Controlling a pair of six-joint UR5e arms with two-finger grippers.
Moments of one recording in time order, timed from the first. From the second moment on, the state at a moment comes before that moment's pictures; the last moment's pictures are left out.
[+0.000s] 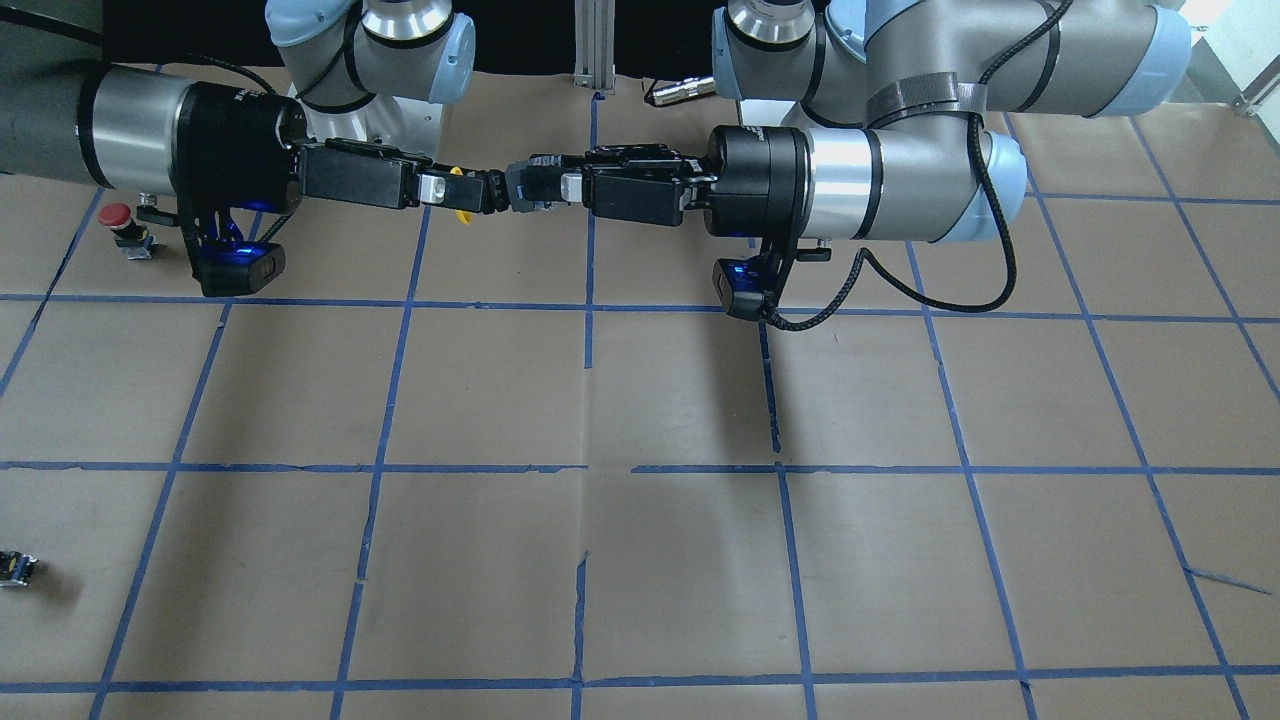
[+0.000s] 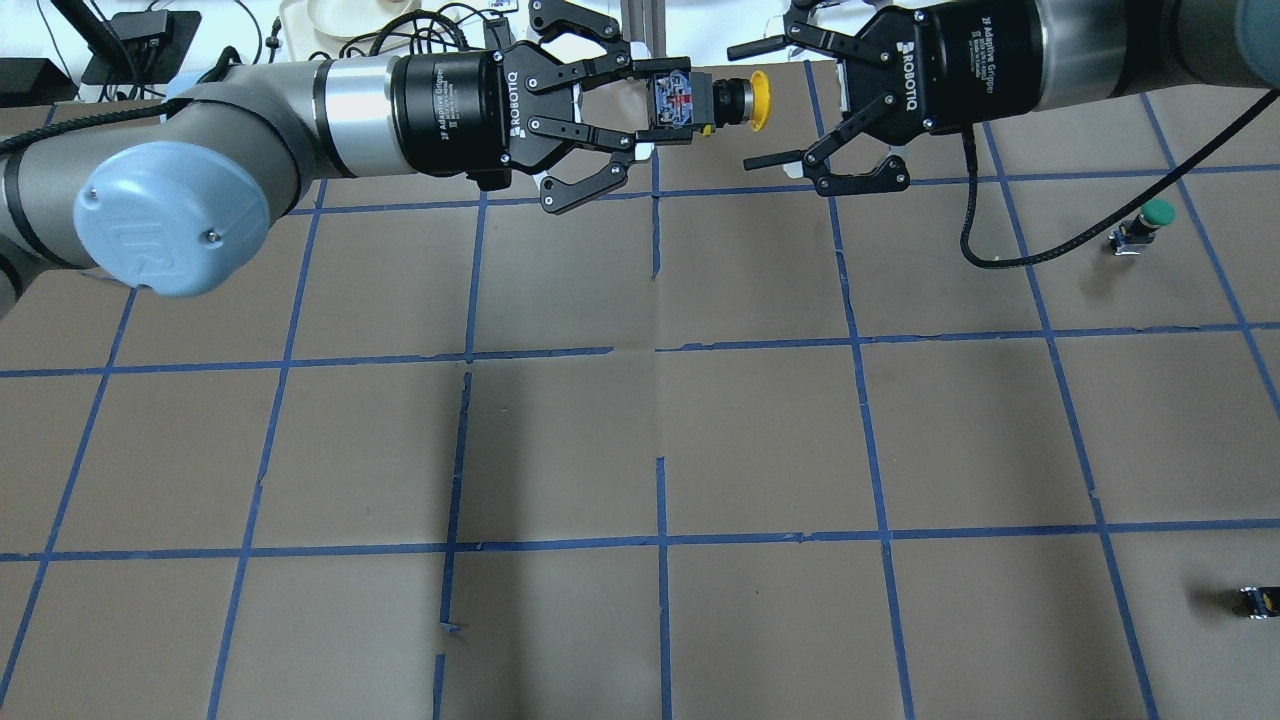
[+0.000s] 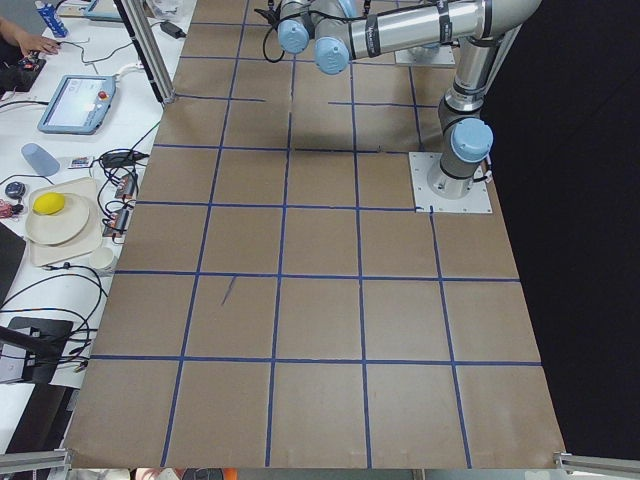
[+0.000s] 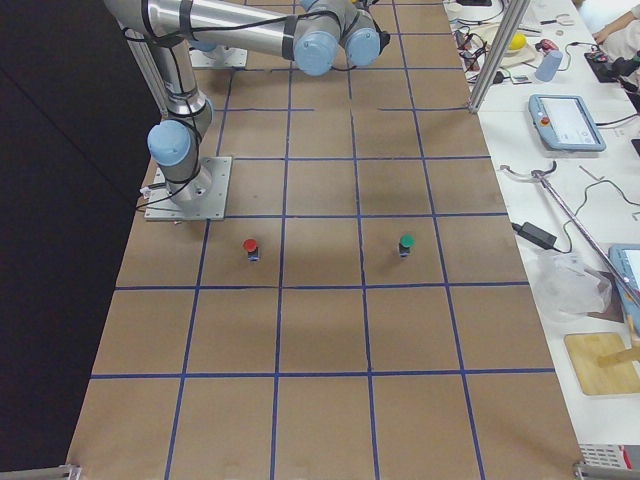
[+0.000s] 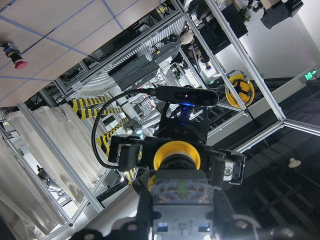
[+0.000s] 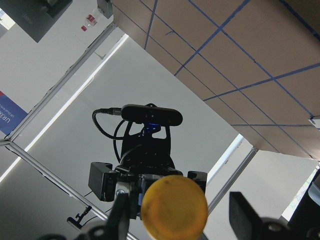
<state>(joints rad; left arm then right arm) -1.57 -1.68 -1.73 -1.73 0.00 -0.56 1.38 -1.49 1.57 -0.94 -0.29 0.11</state>
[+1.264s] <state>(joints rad) -1.57 -1.67 -1.71 -1.72 0.02 -0.65 1.37 -1.52 1.57 -0.96 -0.32 0.11</state>
